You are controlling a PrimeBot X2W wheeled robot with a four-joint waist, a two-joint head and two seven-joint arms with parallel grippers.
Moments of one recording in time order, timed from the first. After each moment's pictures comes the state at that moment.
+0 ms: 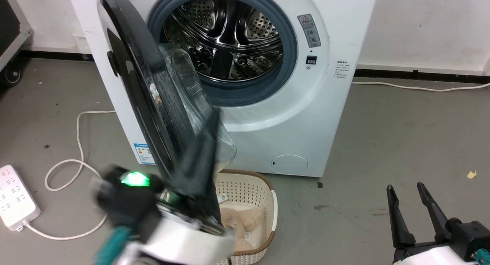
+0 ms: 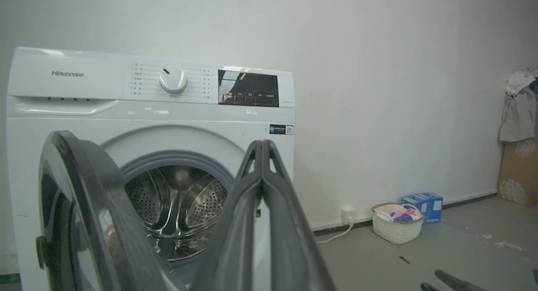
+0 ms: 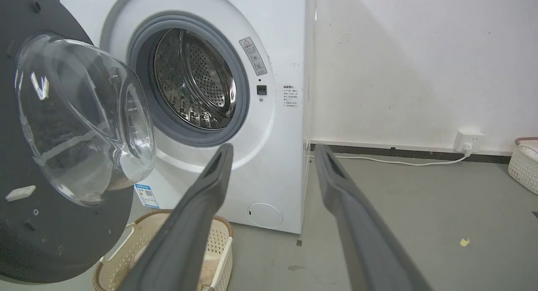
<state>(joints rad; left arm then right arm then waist) -0.15 0.08 -0.31 -0.52 -0.20 0.01 0.05 0.08 -0.05 -0.06 -0.01 0.13 0.13 -0.18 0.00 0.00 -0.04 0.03</state>
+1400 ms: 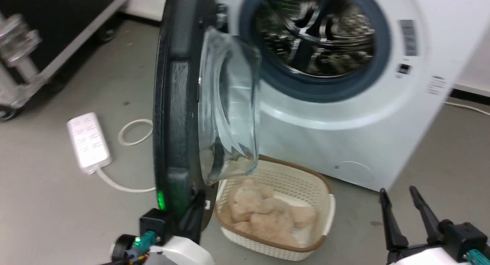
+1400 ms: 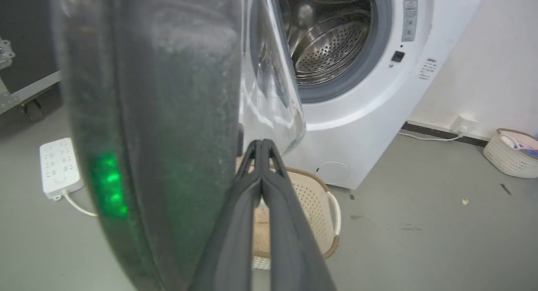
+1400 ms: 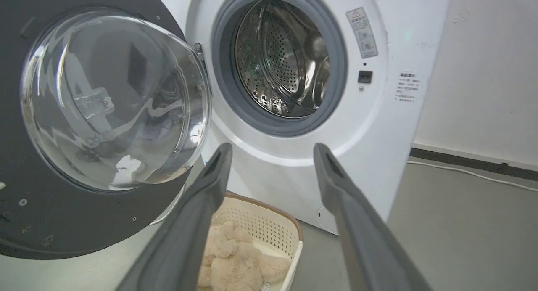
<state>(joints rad) -0.01 0.11 -0.31 0.01 -0.29 0.08 -0.01 0.08 -0.05 -0.04 0.02 0.14 0.13 -0.19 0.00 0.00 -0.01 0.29</state>
